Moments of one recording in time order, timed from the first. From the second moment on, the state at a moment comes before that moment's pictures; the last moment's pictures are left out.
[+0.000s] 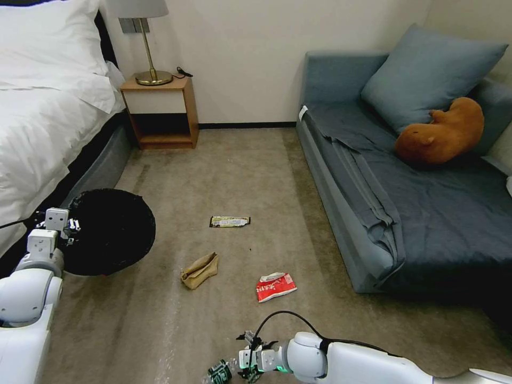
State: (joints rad) left arm 1.22 -1.04 -0.87 -1.81 -0.09 0.42 0.02; right arm -0.68 1.03 -0.87 1.45 -0.10 -0.23 -0.31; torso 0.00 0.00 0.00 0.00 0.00
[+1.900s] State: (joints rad) left arm 1.27 -1.04 -0.83 -1.88 -0.17 0.39 0.05; right arm -0.49 0.86 -0.42 1.57 0.03 -0.15 -0.37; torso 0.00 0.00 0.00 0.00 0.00
